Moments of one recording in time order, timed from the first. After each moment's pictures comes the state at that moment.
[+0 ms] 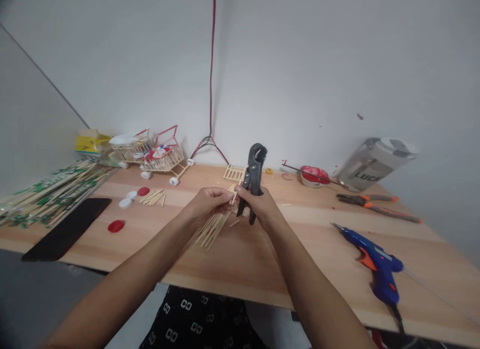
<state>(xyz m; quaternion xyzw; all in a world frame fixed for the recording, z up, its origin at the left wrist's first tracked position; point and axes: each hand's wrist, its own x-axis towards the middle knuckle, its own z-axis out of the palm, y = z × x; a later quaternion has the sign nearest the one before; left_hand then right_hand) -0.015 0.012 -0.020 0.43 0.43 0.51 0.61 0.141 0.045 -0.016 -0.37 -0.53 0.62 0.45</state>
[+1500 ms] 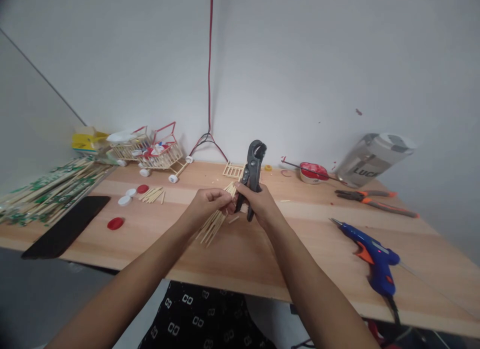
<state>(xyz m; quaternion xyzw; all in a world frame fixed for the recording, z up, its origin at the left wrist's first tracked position) -0.015 -0.005 -0.019 0.55 0.42 0.50 0.53 0.137 0.040 -0.017 -0.36 -0.53 0.61 0.47</state>
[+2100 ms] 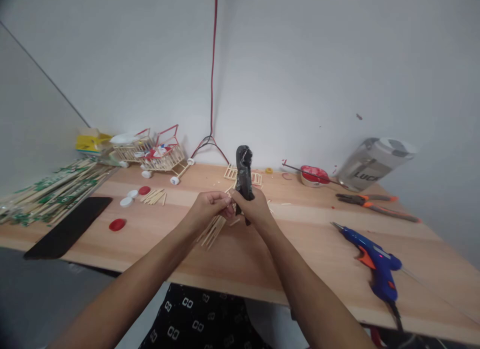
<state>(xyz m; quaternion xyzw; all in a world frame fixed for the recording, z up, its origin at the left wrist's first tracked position) -0.014 -0.004 -0.027 0.49 0.41 0.52 0.56 0.127 0.033 -0.016 -0.47 -0.65 0.42 0.43</state>
